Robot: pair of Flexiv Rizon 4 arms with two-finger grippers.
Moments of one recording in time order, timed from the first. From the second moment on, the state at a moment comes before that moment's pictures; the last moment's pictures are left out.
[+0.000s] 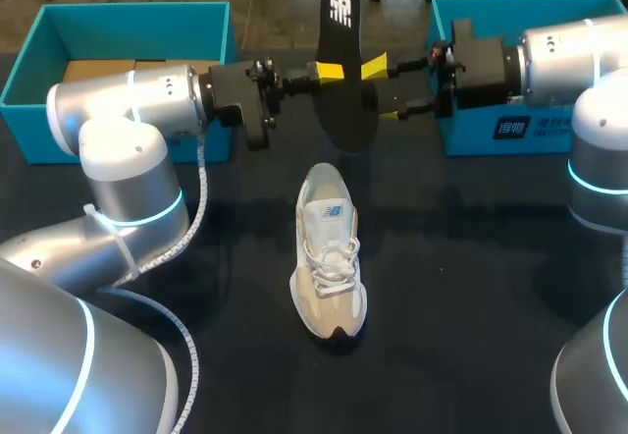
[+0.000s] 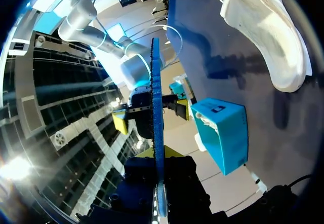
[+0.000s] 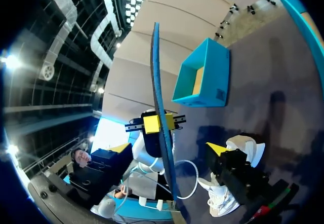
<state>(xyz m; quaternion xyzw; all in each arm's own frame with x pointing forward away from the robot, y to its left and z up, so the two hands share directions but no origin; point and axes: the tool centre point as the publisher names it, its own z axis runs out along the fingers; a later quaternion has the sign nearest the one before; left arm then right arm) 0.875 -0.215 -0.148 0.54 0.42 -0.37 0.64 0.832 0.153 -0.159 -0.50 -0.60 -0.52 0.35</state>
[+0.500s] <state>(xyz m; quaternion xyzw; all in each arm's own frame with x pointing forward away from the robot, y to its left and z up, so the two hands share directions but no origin) 0.868 -0.224 -0.145 0.54 0.42 -0.37 0.63 0.835 0.160 -0.167 -0.49 -0.60 -0.52 0.36</state>
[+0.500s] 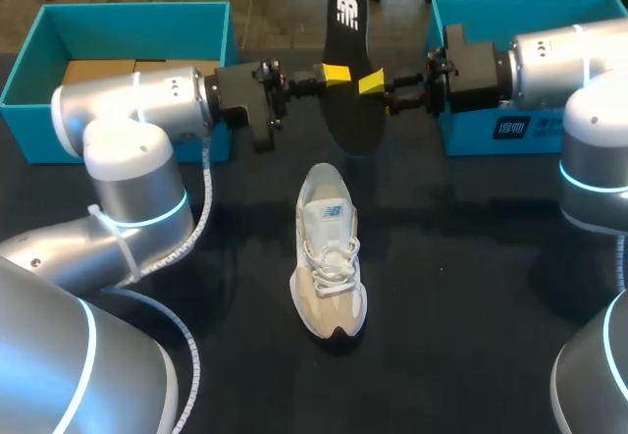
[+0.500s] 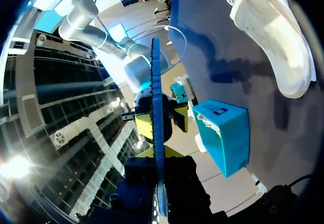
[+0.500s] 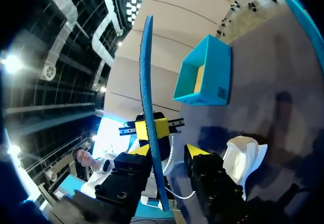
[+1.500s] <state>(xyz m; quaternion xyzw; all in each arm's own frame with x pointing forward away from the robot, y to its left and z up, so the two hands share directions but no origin) 0.876 -0.232 -0.153 0.54 0.42 -0.37 0.63 0.834 0.166 -0.168 -0.48 -0.60 -0.53 0.36</state>
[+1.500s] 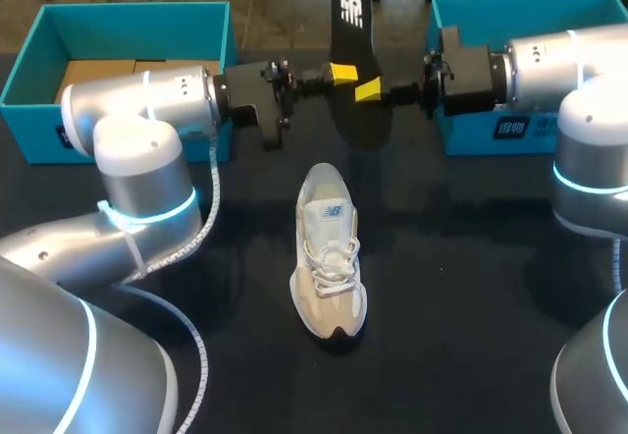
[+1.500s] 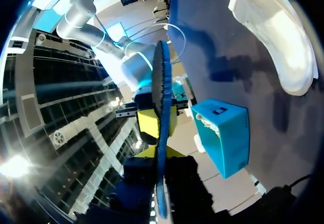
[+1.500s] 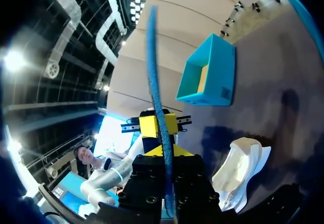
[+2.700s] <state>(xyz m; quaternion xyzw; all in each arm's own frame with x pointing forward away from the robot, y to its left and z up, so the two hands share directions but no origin) 0.864 -0.173 -0.190 0.38 0.64 -0.50 0.43 0.842 0.159 -0.176 -0.36 -0.66 -0.62 0.21</state>
